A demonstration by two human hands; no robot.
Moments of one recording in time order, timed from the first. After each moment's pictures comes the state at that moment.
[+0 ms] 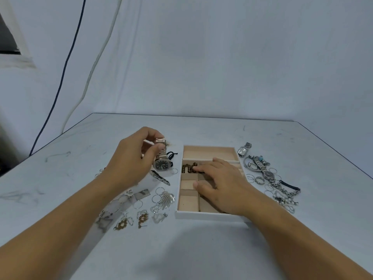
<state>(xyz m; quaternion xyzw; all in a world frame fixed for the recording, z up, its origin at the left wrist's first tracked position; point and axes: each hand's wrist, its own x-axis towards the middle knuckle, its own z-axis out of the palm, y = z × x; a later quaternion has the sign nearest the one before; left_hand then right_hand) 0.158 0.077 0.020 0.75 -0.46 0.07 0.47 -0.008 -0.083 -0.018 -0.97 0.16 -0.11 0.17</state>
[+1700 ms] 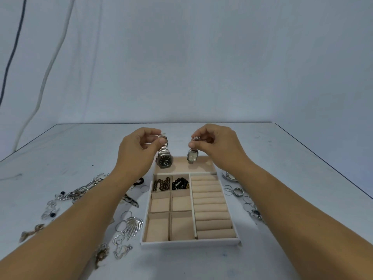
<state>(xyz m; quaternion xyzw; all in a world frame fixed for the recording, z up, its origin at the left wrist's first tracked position) 0.169 -0.027 0.012 0.71 -0.37 -0.02 0.60 0.022 -0.170 0.031 -0.81 0.18 -0.35 0.43</state>
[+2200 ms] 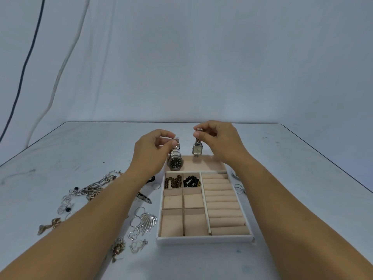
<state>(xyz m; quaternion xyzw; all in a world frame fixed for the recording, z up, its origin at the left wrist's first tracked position) 0.177 -0.031 0.003 0.71 -0.39 -0.04 0.58 0.047 -0.165 0.033 -0.81 0.21 -0.35 0.42</state>
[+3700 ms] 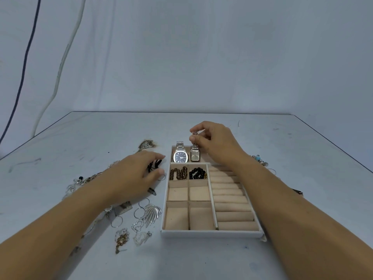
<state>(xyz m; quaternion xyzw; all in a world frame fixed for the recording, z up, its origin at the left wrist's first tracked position) 0.184 0.042 -0.012 0.83 -0.53 -0.03 0.19 0.063 -0.161 0.004 -0.85 0.19 -0.28 0.40</state>
